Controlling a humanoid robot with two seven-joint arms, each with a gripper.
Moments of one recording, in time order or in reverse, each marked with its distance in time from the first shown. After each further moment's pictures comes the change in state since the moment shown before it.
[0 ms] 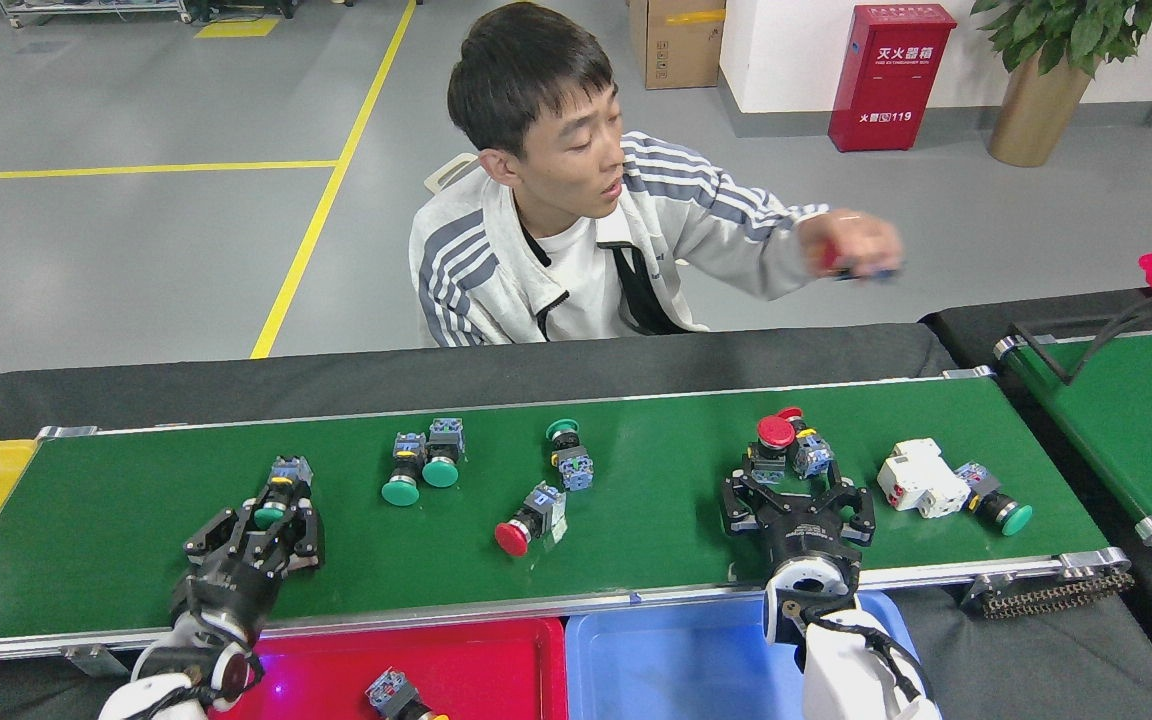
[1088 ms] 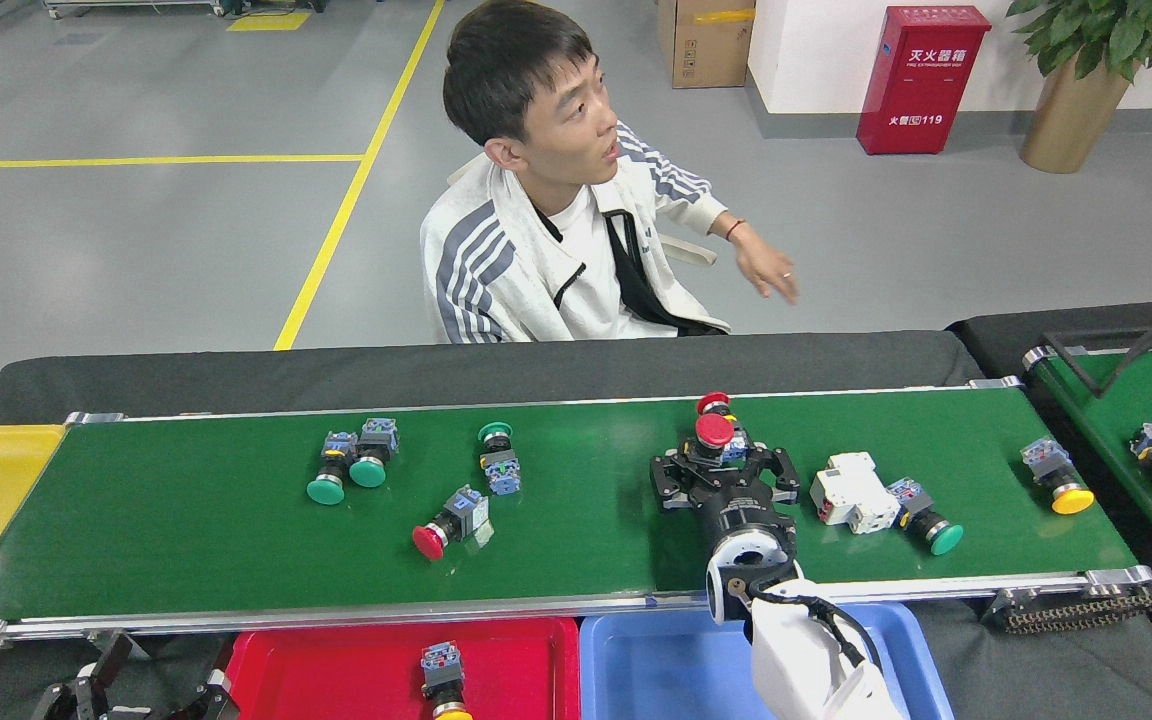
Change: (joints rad) left arm 0.293 -0.098 0.243 -0.289 0.088 0.125 -0.007; right arm -0.021 0.051 0.151 -0.127 0.007 -0.155 0.005
